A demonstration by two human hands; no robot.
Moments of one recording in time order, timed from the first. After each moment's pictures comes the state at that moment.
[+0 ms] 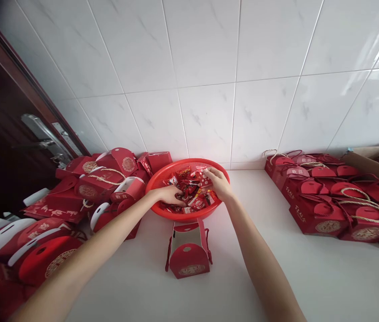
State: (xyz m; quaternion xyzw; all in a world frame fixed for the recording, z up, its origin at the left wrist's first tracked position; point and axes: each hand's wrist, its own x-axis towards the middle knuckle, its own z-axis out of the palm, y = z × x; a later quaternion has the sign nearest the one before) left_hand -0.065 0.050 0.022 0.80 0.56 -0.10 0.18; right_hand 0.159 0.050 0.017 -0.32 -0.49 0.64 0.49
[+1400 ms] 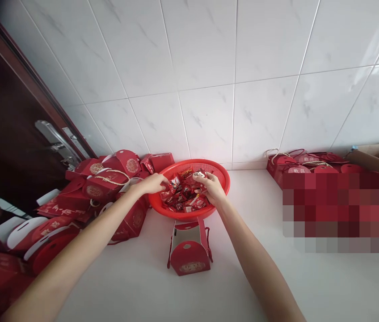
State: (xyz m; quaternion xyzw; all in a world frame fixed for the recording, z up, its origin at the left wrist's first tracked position) left_hand -0.115 0.049 0.054 0.76 0.65 0.00 0.06; right_hand 0.134 0.031 0.024 -0.30 -0.37 0.71 0.51
